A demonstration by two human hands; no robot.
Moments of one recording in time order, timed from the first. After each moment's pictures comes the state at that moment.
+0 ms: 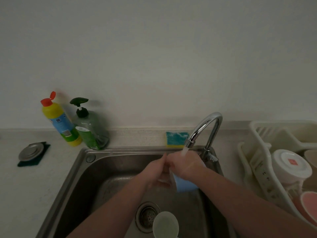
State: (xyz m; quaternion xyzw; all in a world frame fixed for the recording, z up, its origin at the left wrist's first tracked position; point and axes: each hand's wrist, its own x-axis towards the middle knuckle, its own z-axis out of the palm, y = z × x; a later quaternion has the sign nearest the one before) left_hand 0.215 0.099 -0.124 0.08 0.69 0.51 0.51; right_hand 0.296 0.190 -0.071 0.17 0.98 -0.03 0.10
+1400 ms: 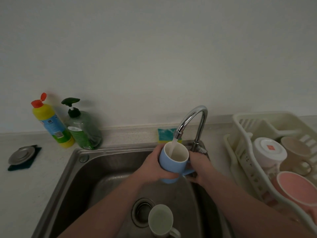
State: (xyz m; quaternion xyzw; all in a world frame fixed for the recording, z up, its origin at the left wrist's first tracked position) left_hand 0.229 0.081 -0.110 0.44 0.68 0.48 0.33; right_hand 0.360 0.192 -0.070 0.51 0.51 -0.69 -0.10
